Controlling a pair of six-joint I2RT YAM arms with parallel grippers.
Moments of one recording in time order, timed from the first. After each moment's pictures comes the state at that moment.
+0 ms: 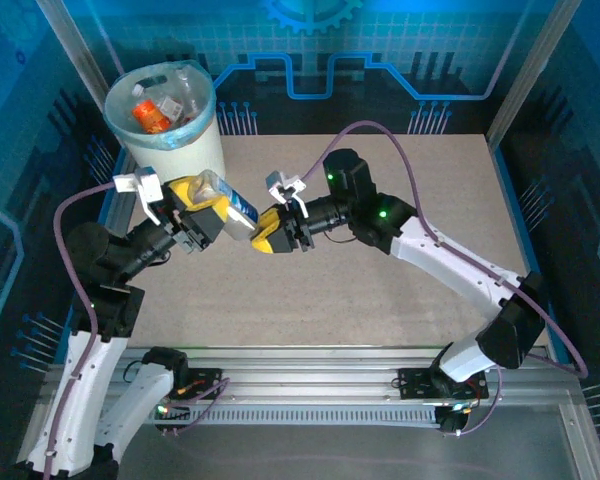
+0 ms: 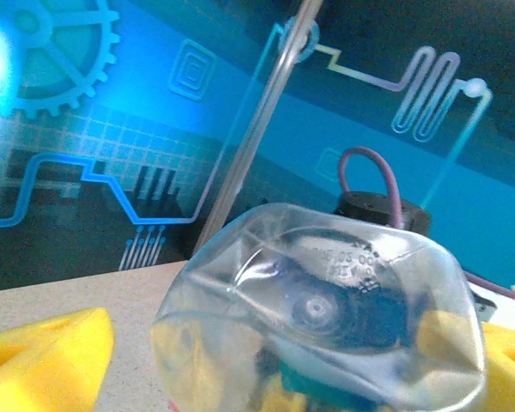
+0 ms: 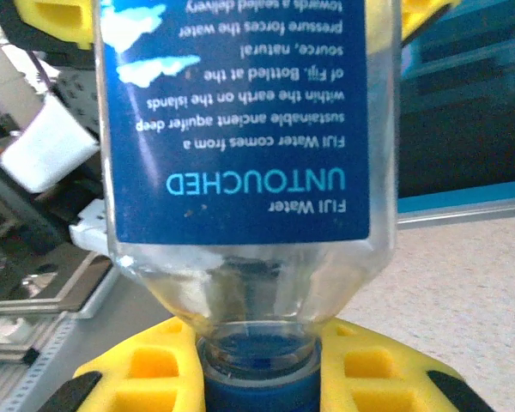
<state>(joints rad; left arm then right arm) -0.14 0.68 0.96 -0.01 0.66 -0.59 0.78 1.51 1.44 -0.24 -1.01 0.07</state>
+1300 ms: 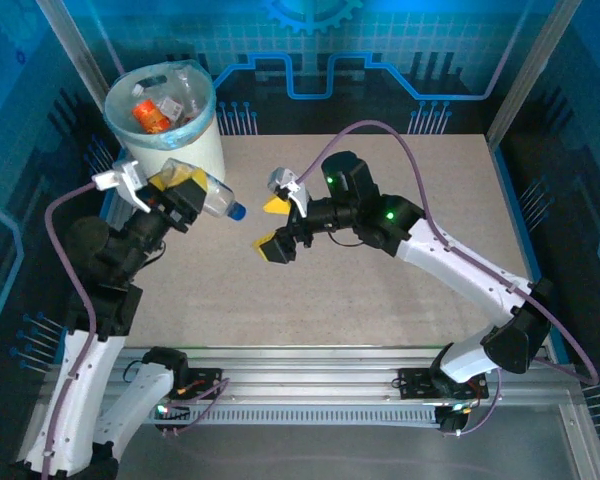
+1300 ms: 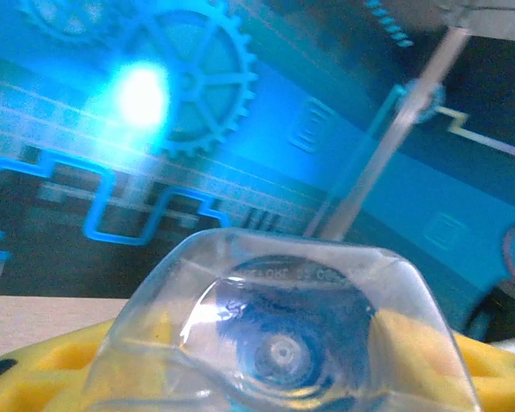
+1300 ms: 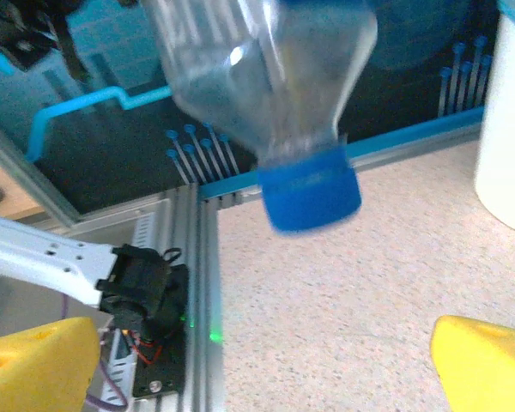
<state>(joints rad) -0.14 0.71 1.03 -0.13 0.28 -0.56 0.81 1.47 1.49 -0.44 -0.61 -0.02</state>
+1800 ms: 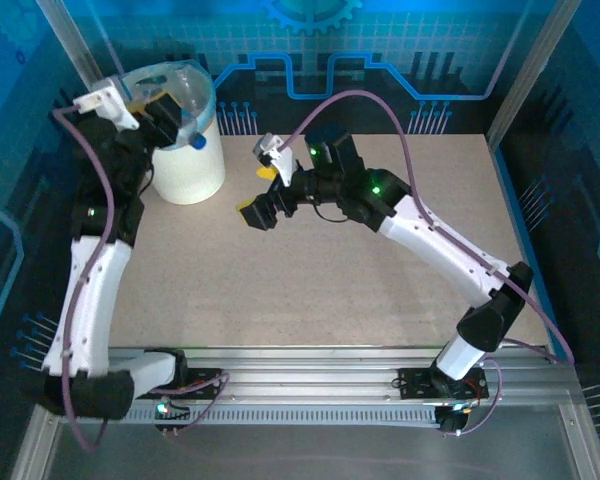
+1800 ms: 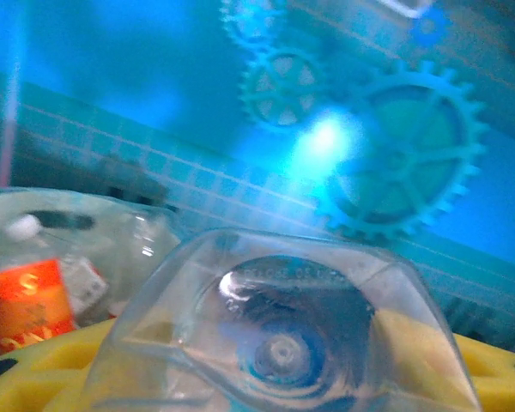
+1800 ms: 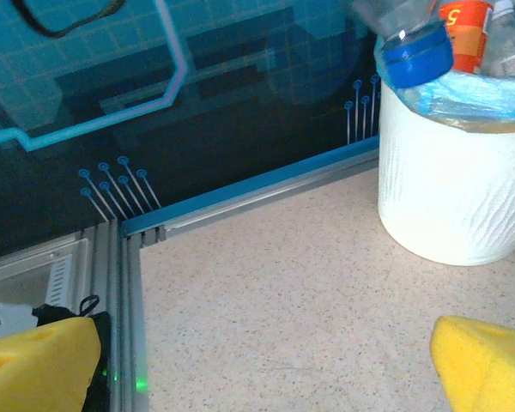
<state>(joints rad) 0.02 1.22 1.47 -0.21 0.01 -0.43 0.81 1.66 1.82 -0.56 -0.44 -0.02</state>
